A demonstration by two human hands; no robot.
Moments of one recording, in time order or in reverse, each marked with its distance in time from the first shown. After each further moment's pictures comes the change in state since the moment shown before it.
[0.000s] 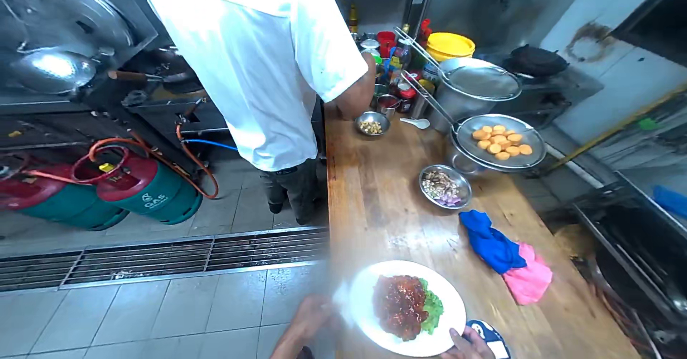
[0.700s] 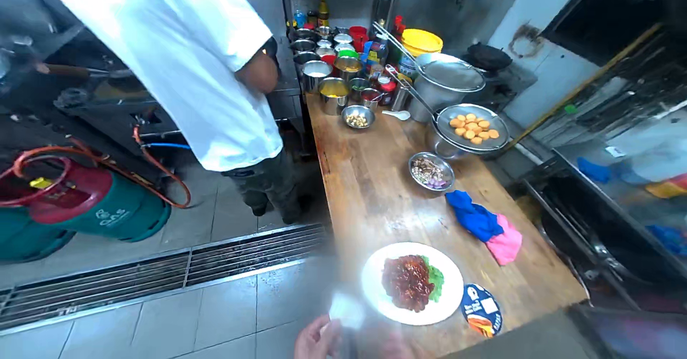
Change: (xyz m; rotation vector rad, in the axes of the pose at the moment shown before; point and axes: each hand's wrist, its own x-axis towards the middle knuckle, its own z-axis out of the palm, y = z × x) left_hand -0.084 -0.042 -0.009 -0.249 0.088 0.198; right_hand -0.153 0.035 0.155 -0.058 -0.052 -0.082
